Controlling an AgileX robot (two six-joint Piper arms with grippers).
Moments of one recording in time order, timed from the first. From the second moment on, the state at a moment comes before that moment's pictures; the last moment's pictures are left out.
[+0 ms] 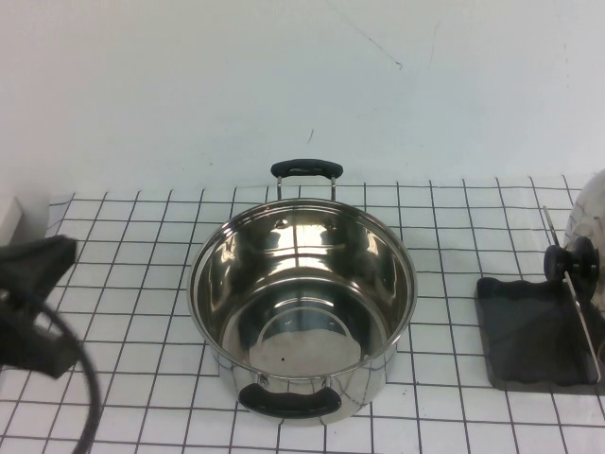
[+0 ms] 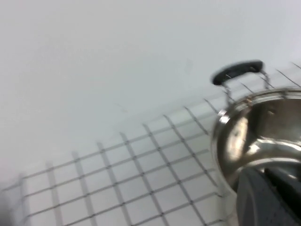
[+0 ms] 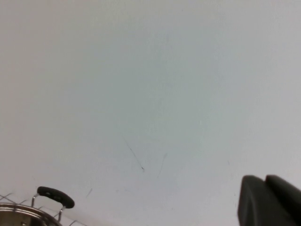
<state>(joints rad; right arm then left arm) -0.12 0.45 -0.70 1.08 0.49 -1.21 -0.06 0.86 -0.55 1.77 -0.46 -1.63</state>
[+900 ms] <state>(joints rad) -0.12 0.31 -0.49 1.24 0.62 -1.30 -0.06 0.17 -0.07 1.76 -0.25 -1.73</state>
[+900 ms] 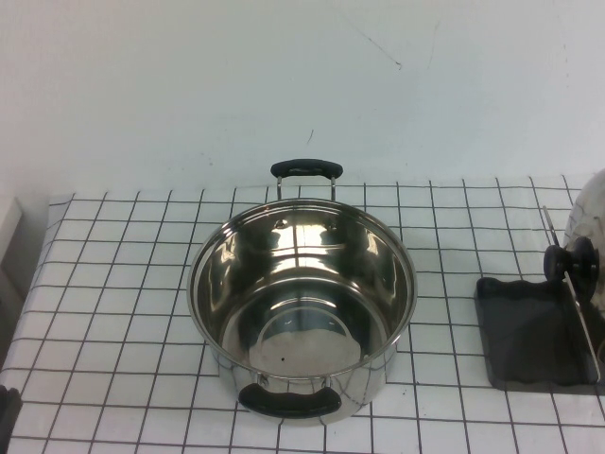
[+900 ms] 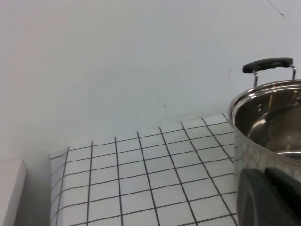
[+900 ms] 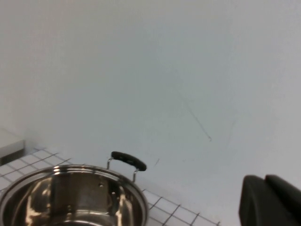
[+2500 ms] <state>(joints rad) -0.12 0.11 0.02 -0.02 0.22 -0.05 -0.06 0.17 -0.06 1.78 -0.59 -1.74</state>
